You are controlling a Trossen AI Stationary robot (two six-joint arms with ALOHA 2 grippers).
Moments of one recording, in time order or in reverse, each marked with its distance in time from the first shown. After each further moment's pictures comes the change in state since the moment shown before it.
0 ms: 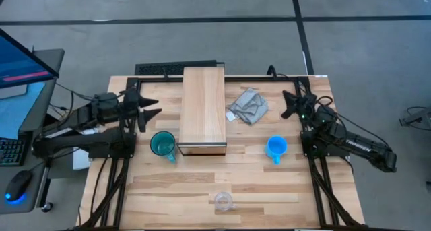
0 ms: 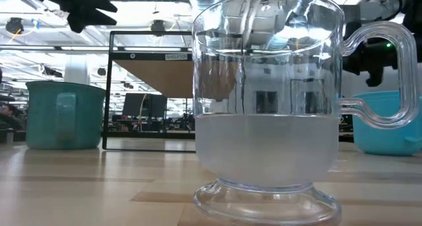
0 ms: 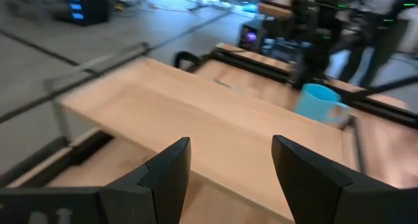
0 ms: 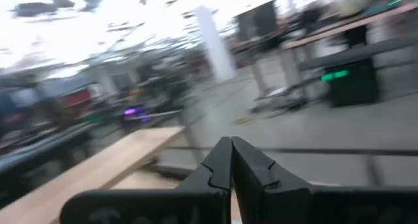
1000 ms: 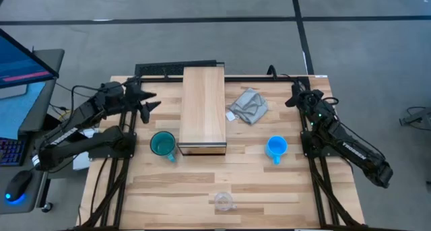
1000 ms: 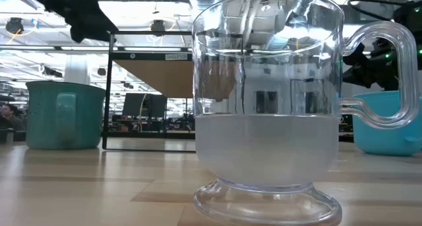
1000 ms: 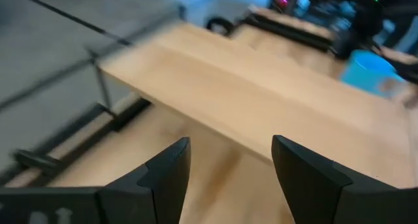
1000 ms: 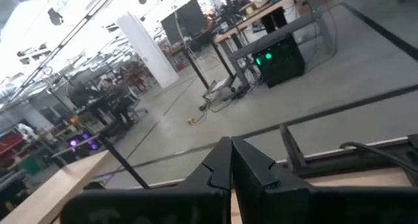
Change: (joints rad) left arm 0.311 0.087 0.026 -0.101 0.235 0.134; right arm -0.272 0.002 0.000 -0.135 -0.015 0.232
